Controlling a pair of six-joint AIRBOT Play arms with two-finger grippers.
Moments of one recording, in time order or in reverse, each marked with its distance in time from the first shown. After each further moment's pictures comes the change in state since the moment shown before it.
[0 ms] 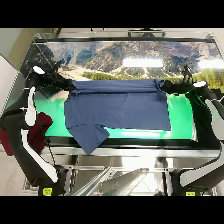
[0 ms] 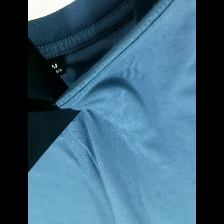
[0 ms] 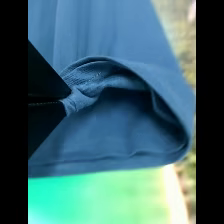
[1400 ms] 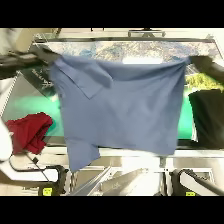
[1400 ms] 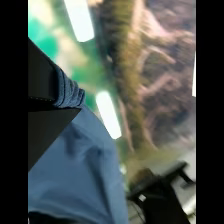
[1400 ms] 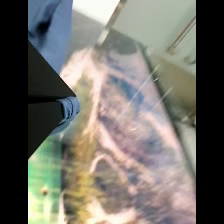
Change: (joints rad) left arm 0.064 0.475 -0.228 -0.499 0.026 0.146; right arm -0.103 0.533 -0.189 0.453 0.103 -0.269
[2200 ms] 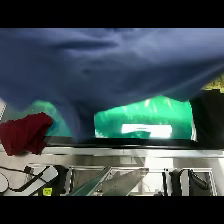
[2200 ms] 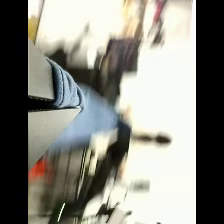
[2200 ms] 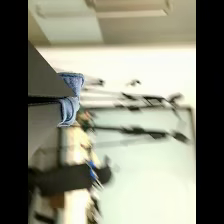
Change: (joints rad) left arm 0.519 0.441 0.405 -1.023 -0.355 -0.087; right arm -0.344 0.762 0.397 -0.129 -0.027 0.234
